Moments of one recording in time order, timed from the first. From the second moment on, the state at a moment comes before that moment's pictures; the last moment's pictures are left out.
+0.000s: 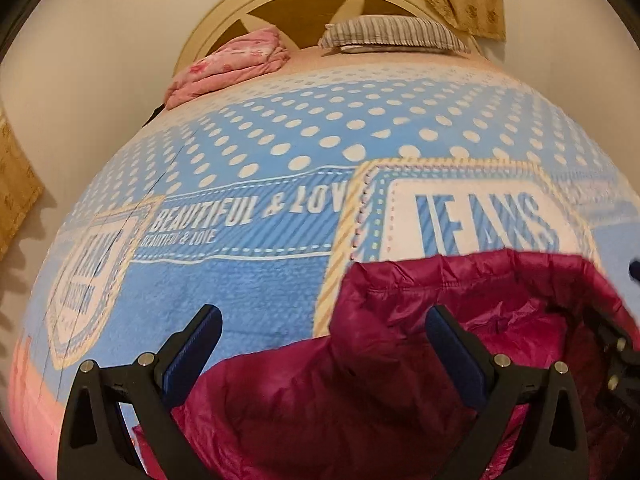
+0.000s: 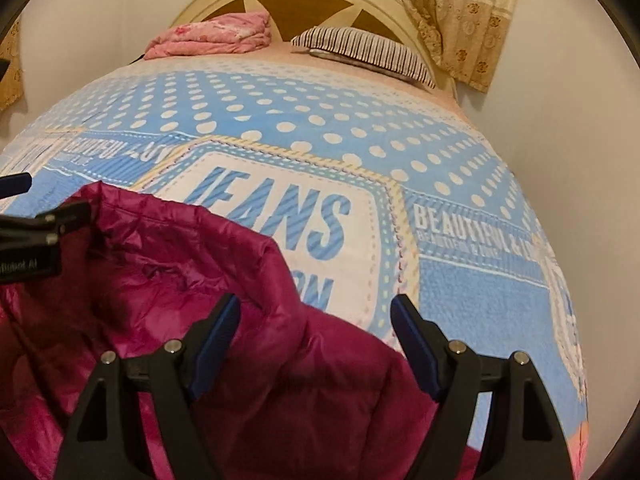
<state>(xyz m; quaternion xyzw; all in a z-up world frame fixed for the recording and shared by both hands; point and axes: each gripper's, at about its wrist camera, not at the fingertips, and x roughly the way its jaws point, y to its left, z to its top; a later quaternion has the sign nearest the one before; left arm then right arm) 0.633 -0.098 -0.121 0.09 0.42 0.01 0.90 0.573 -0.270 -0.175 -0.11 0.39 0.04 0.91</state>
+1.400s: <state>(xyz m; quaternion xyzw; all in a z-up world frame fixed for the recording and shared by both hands) 0.533 -0.066 -0.084 0.05 0.34 -0.05 0.94 0.521 -0.291 -0.219 -0.16 0.40 0.05 0.90</state>
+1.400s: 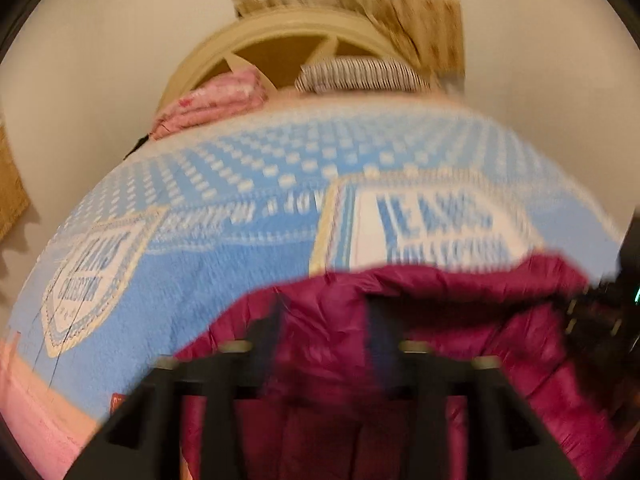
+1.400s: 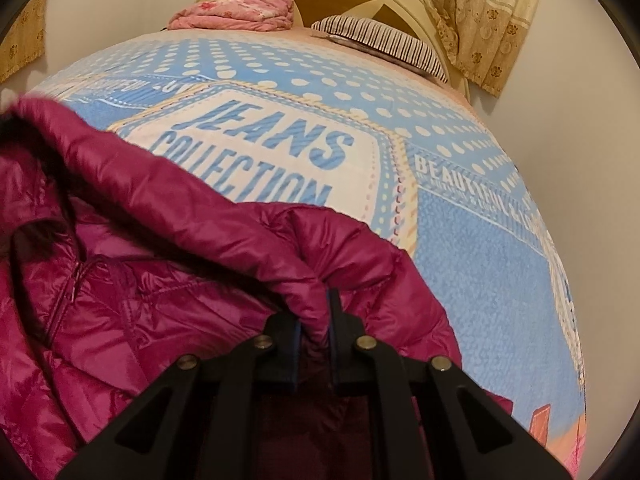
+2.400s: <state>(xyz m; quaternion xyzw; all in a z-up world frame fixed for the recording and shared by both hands) 0.572 -0.087 -0.089 0.07 0.35 -0.02 0.93 0.524 -0.309 -0.150 0.01 0.36 0.03 0.93</state>
